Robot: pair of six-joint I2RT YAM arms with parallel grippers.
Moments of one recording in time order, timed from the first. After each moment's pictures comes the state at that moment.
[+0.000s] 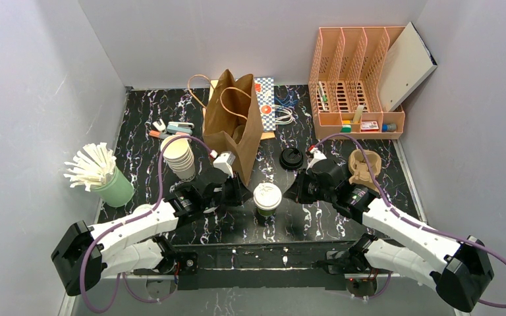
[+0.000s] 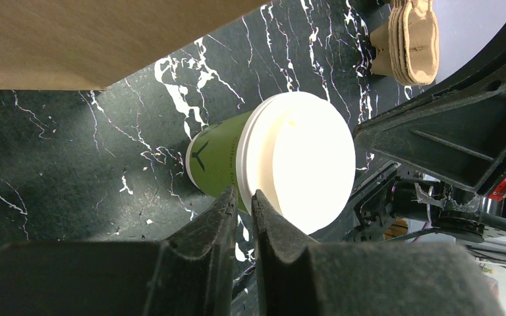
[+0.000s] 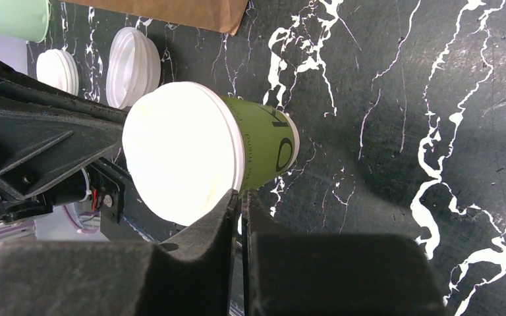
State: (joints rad) left arm -0.90 1.04 0.56 -0.07 -0.04 -0.79; right arm 0.79 0.92 0.60 -0.32 -0.10 0.76
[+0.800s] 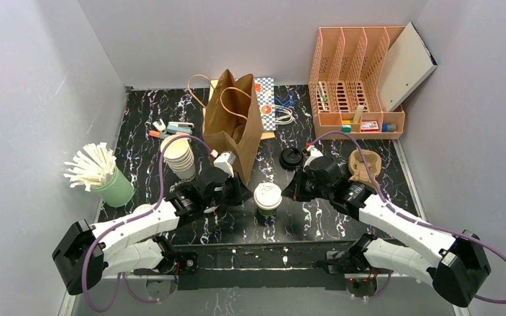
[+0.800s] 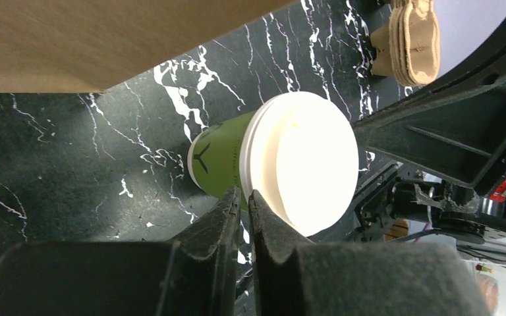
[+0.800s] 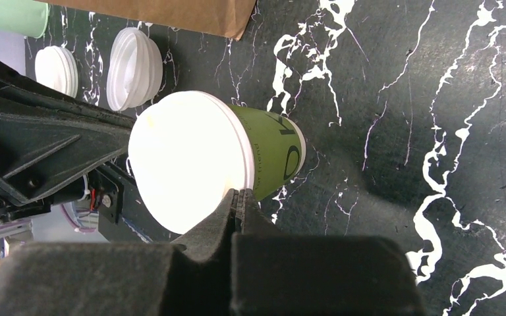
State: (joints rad) left arm -0.90 1.05 0.56 -0.05 -0.03 -0.79; right arm 0.78 0.97 0.62 -0.30 -0.12 0.73
